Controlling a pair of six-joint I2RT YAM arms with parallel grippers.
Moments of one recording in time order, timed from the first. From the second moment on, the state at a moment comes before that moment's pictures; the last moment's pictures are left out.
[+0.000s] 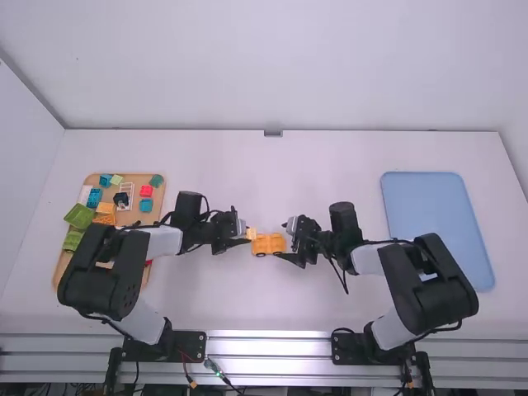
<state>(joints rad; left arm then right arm) -0.15 1.67 0.58 0.14 0.91 1.04 0.32 1.68 0.44 0.48 -0.91 -0.72</state>
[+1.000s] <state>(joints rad) -0.23 1.67 0.58 0.15 0.86 0.91 0.34 2.09 0.72 0.34 -1.12 -0.98</state>
